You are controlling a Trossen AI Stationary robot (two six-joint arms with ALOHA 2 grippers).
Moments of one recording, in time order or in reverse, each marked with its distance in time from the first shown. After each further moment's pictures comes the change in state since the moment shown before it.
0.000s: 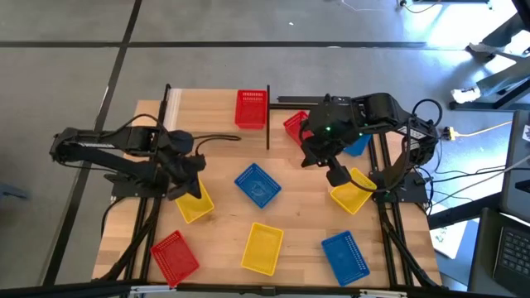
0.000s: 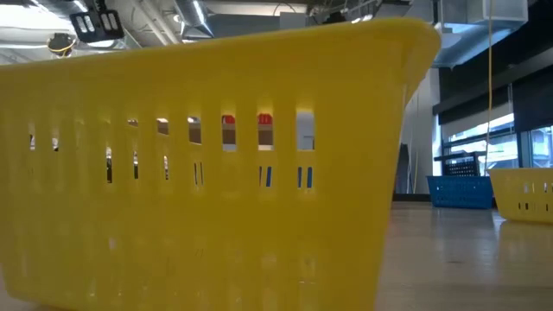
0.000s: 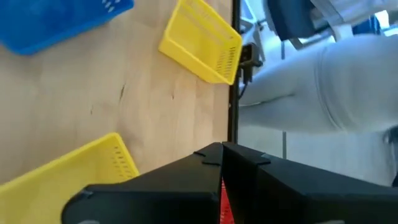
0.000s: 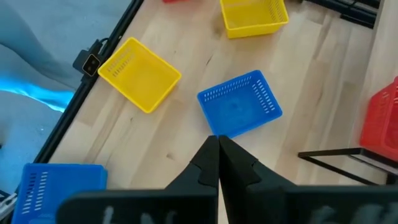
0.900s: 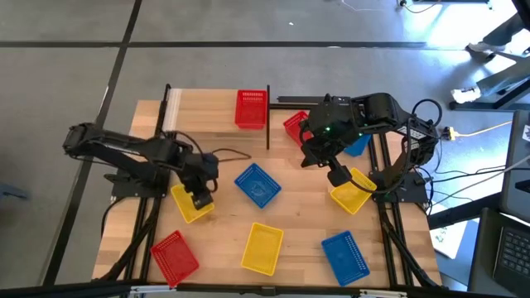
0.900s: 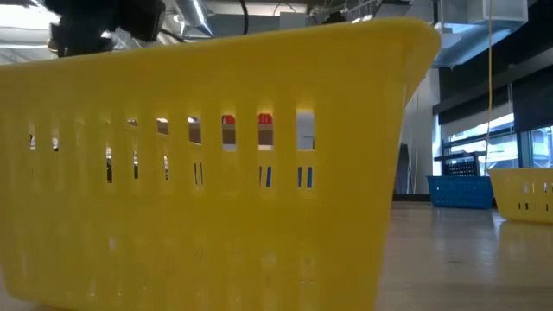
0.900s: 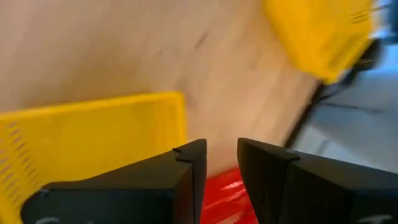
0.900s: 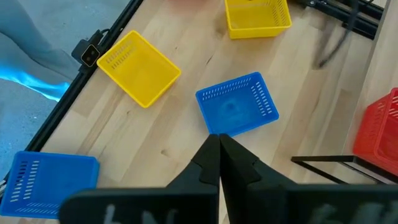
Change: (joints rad) left arm -0.107 0.252 0.000 -0.092 -0.217 -0.268; right arm 0.000 0.001 0.000 0.000 0.000 -0.062
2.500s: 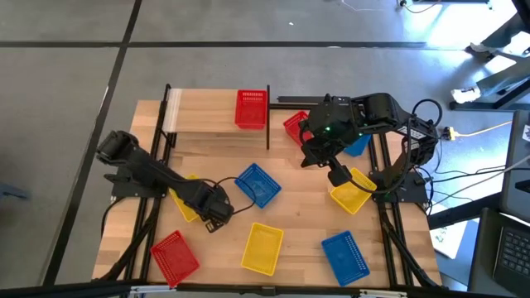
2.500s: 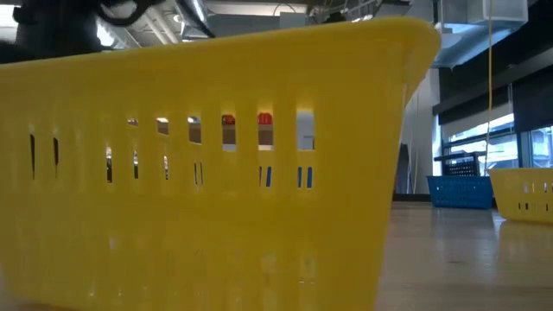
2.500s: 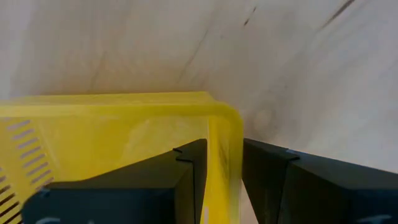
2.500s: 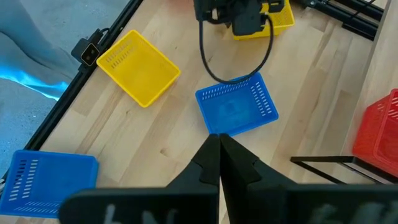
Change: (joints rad) left arm -0.290 0.462 0.000 0.049 -0.342 -0.252; right arm 0.000 0.000 0.000 0.000 0.001 -0.006
